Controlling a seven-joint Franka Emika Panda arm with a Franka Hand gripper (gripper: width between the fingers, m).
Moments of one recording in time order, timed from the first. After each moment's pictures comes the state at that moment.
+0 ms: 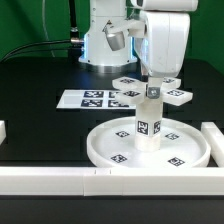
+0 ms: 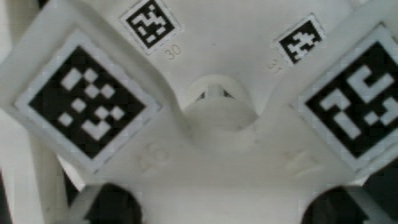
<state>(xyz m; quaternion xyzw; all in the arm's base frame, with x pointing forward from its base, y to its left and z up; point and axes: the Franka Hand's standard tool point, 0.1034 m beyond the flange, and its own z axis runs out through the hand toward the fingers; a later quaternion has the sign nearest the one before) 0.560 0.033 0.101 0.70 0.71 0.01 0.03</state>
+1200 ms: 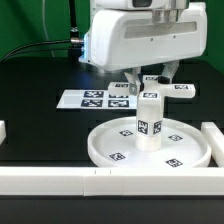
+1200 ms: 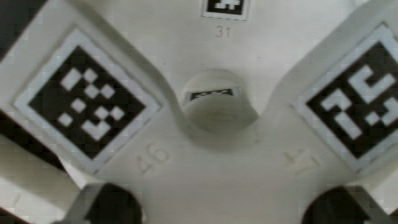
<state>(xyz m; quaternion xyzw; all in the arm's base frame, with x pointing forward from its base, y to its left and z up) 0.558 0.039 0.100 0.96 0.27 0.02 0.01</state>
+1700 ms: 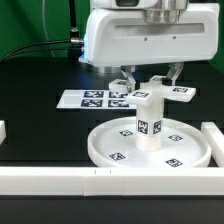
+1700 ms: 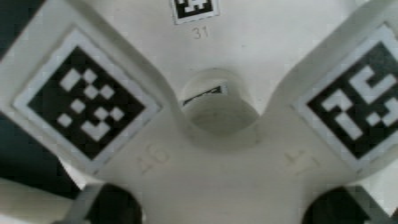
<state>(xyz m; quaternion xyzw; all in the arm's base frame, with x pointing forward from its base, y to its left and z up) 0.558 0.038 0.100 0.99 0.12 0.02 0.01</state>
